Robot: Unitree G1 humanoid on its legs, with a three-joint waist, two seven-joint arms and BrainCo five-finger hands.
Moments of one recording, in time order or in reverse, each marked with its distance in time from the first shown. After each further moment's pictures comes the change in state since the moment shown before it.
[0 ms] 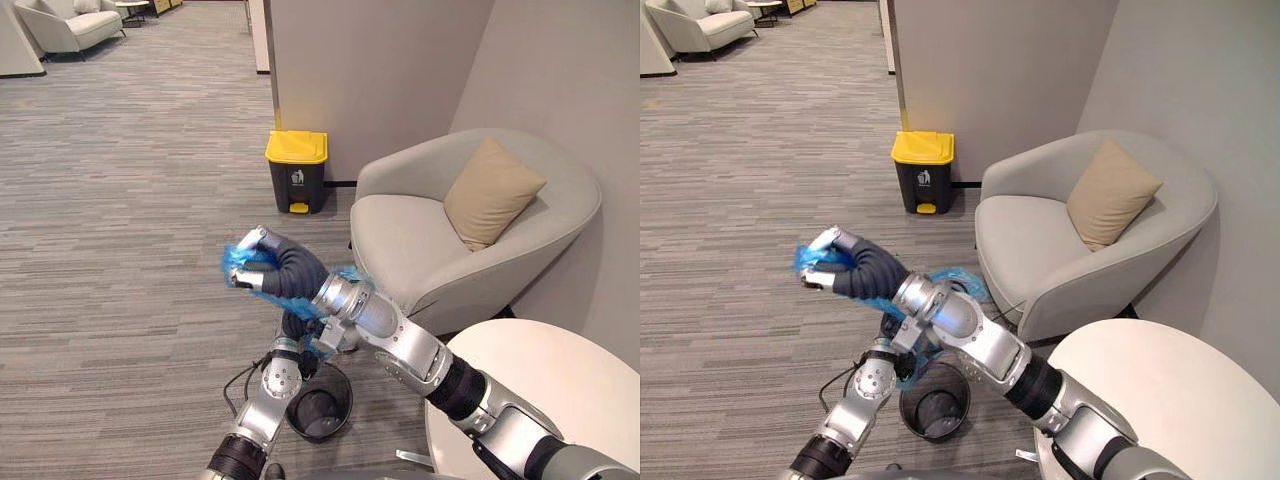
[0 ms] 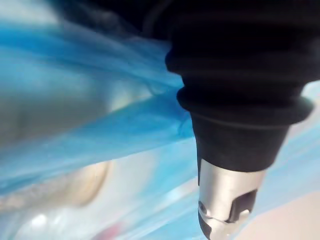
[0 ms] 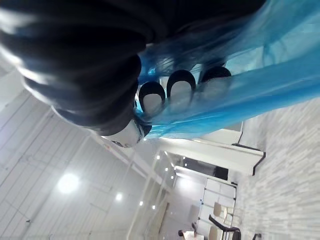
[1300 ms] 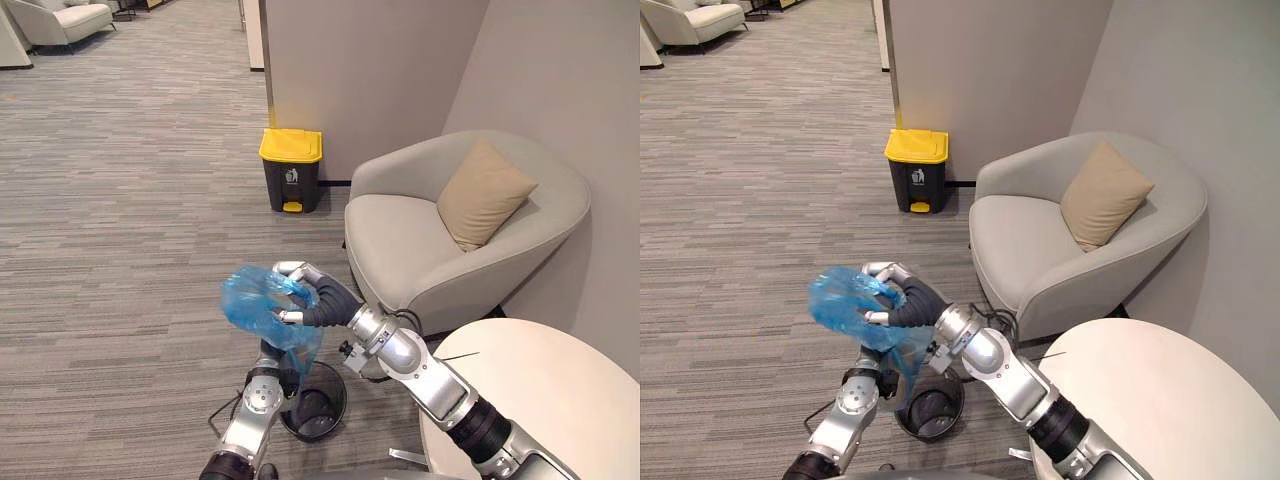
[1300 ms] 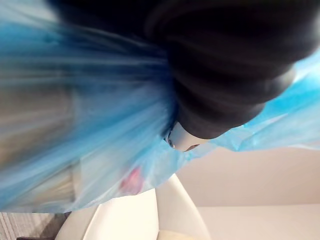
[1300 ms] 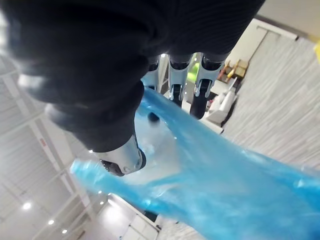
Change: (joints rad) left arm 0.085 0.024 0.128 0.091 -0.138 0.005 -0.048; right arm 0.271 -0.086 -0.175 0.008 -0.559 -0.053 -0.053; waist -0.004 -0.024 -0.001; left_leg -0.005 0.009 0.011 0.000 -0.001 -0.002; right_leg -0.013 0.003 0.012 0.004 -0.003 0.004
